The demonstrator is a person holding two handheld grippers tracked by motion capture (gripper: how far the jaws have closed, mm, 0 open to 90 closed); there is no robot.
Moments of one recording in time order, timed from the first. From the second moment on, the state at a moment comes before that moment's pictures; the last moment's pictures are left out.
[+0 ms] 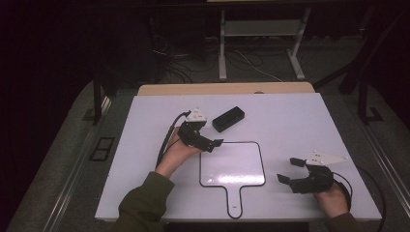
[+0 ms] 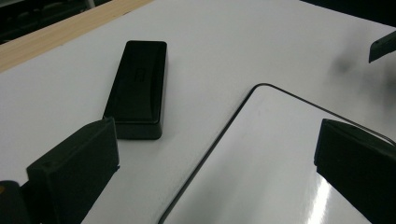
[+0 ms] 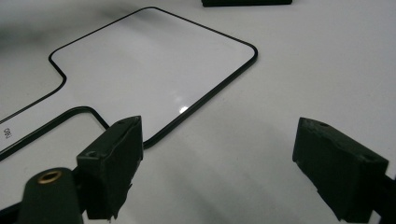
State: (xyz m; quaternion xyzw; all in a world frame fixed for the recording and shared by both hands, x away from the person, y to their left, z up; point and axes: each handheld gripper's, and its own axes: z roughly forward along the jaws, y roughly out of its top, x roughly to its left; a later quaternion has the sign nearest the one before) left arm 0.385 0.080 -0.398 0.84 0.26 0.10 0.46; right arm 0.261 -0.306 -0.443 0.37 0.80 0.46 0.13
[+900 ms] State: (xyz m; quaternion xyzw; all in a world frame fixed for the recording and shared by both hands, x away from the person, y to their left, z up) left arm 0.318 0.129 -0.412 0.82 0.26 0.12 0.49; right arm 0.259 -0.304 -0.441 0.37 0.80 0.46 0.13
